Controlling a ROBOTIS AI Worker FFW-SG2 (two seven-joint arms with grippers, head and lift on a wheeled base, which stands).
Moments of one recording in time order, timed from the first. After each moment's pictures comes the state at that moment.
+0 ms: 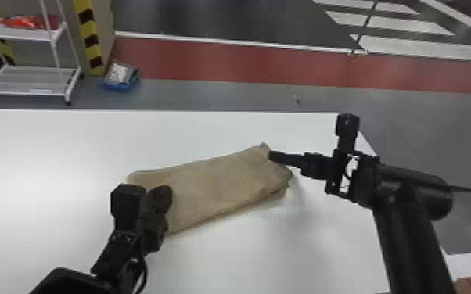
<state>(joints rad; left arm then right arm) 0.09 0.09 -0.36 -1.59 0.14 0.23 0.11 -0.35 -0.15 -0.20 -1.35 -0.11 0.83 0.60</state>
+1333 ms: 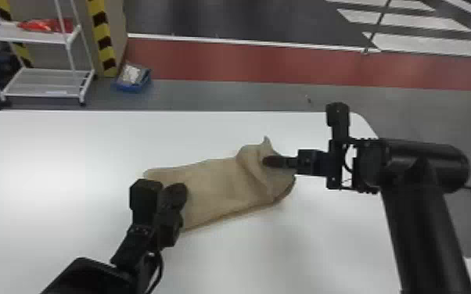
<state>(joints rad) 0.06 0.08 -0.37 -1.56 0.14 0.24 0.10 -0.38 -0.14 -0.11 -1.52 -0.13 1.21 0.62</state>
